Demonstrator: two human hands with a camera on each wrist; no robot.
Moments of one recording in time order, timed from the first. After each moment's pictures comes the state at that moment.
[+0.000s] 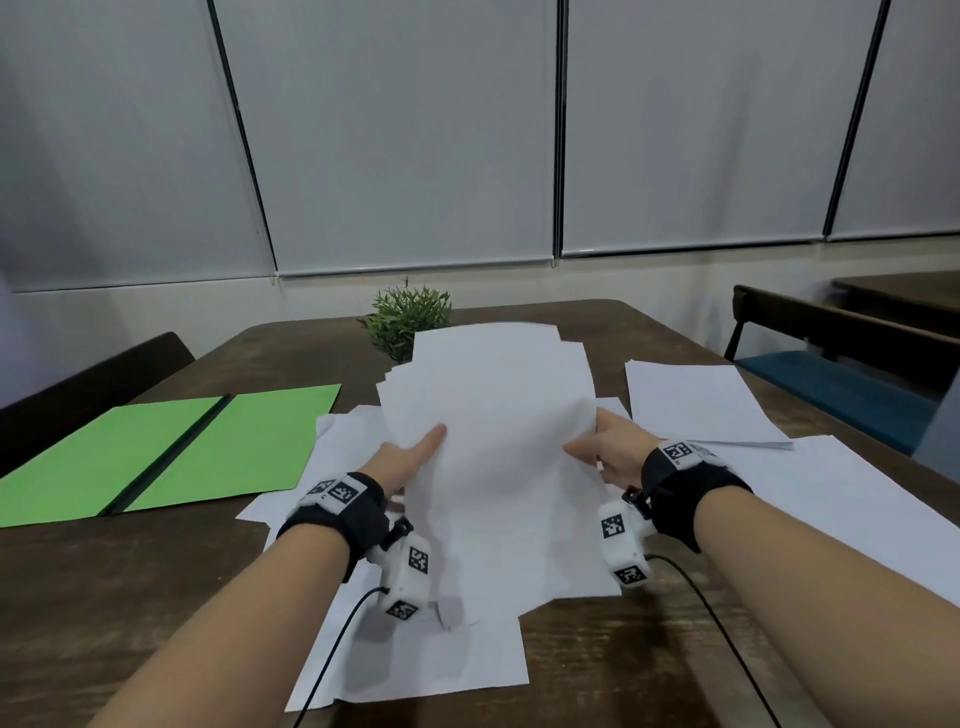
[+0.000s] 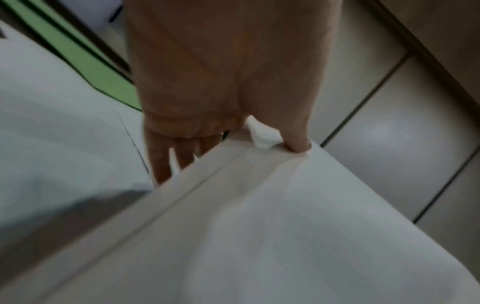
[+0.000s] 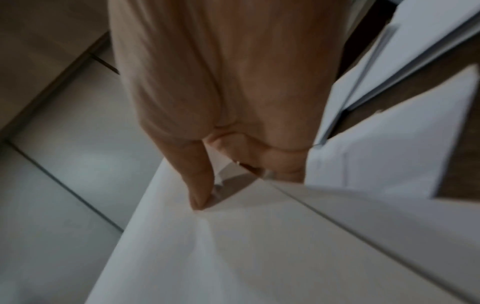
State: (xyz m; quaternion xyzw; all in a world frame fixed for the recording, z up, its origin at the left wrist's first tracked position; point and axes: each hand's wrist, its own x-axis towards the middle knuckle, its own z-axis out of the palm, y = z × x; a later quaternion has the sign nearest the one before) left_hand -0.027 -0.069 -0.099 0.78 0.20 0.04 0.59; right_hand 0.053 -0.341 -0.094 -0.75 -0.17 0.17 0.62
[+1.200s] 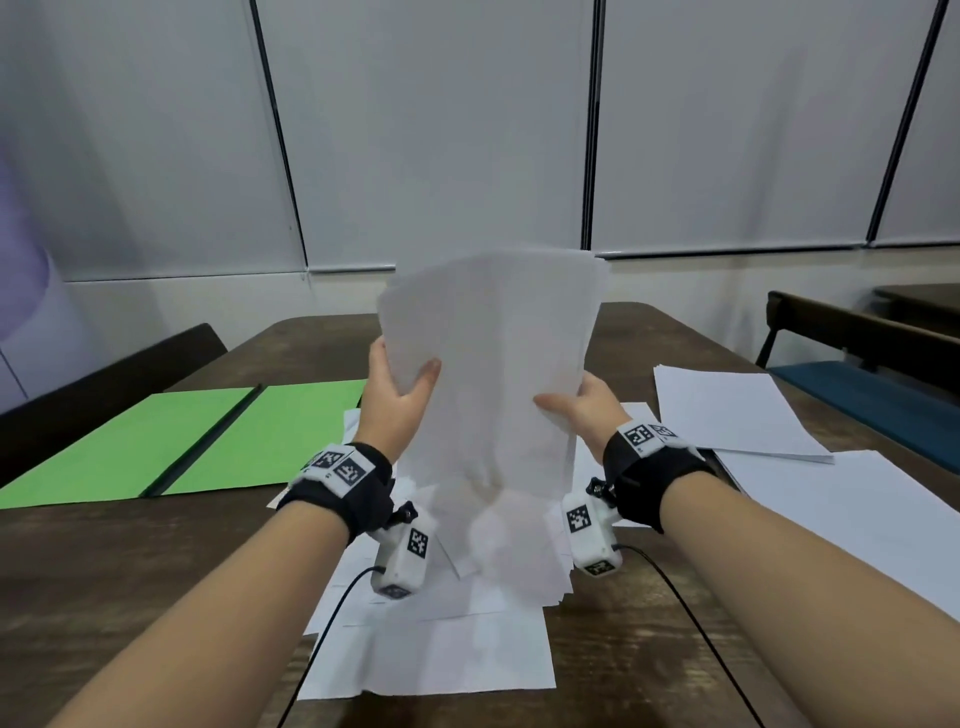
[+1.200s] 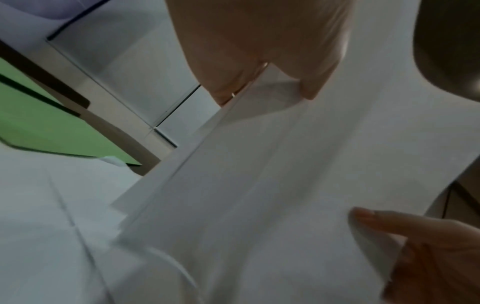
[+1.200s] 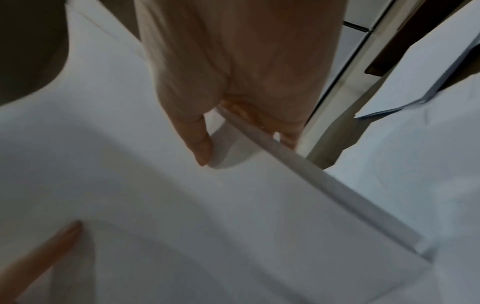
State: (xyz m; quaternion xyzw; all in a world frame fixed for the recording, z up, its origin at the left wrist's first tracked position) left_hand -0.033 -0.057 -0.051 0.73 0.01 0.41 0.55; right_hand 0.049 -0.267 -0.061 -0.71 -0.16 0.02 0.69
